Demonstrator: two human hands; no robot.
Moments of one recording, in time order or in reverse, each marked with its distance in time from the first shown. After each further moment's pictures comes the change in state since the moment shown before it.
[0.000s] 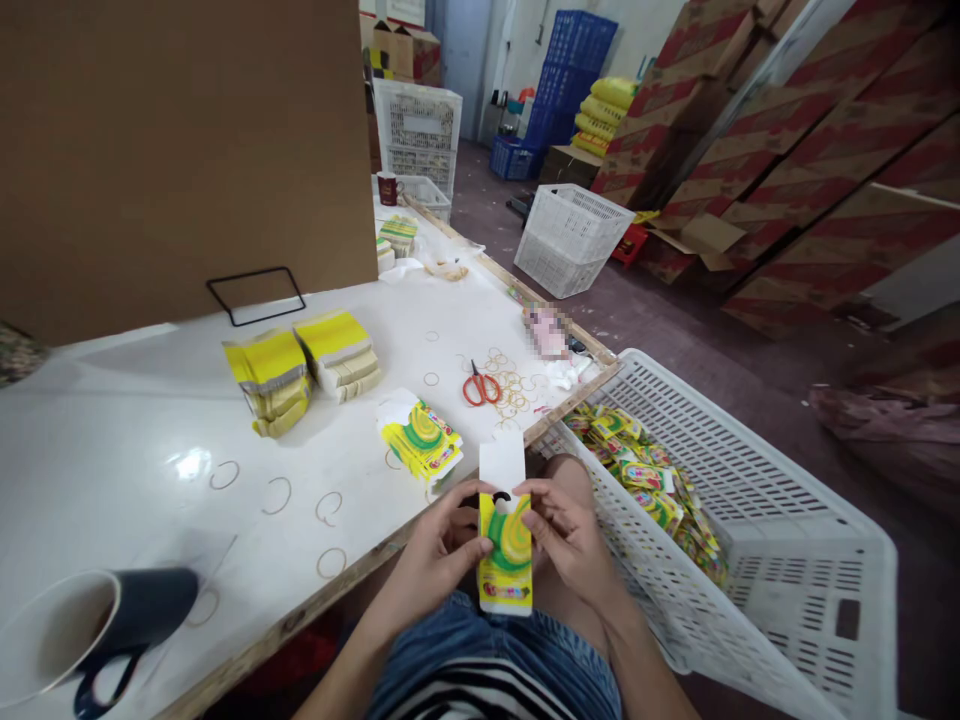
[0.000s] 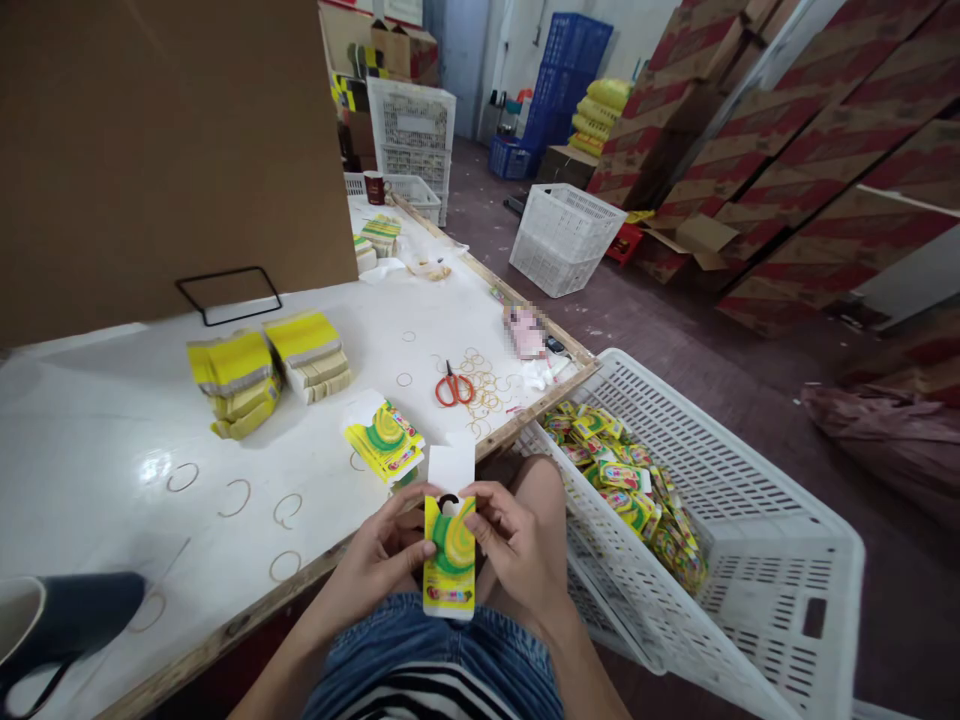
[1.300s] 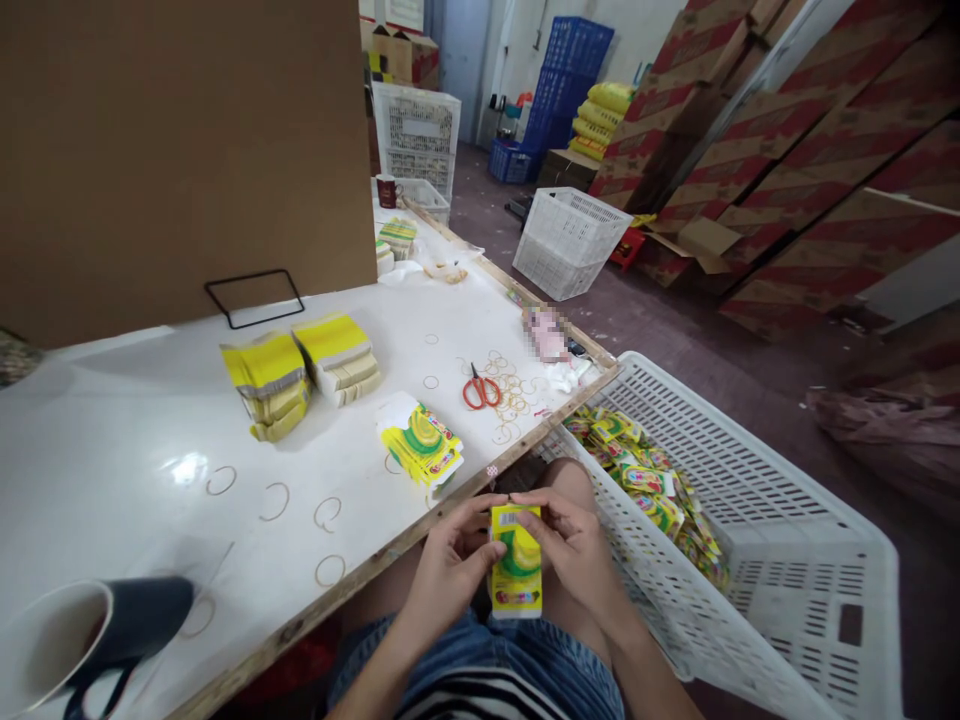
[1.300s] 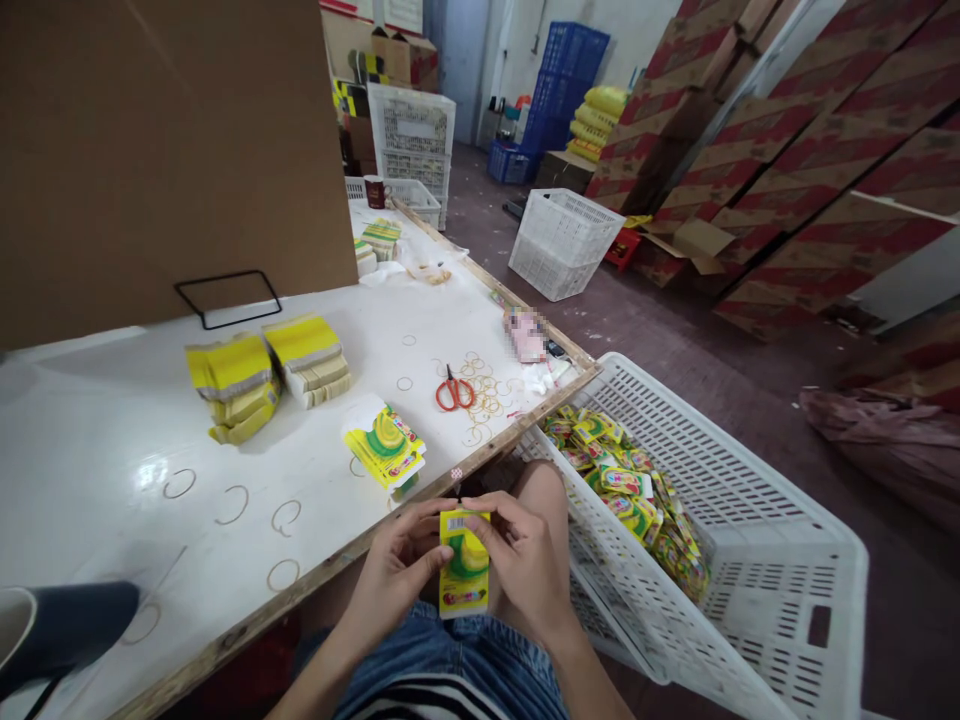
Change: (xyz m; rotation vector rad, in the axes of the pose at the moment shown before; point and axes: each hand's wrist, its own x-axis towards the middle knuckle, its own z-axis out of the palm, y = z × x) left_hand 0.006 -0.012 0.019 -0.036 0.150 0.027; right_hand 0.003 0.000 0.007 -0.141 0.108 -0.003
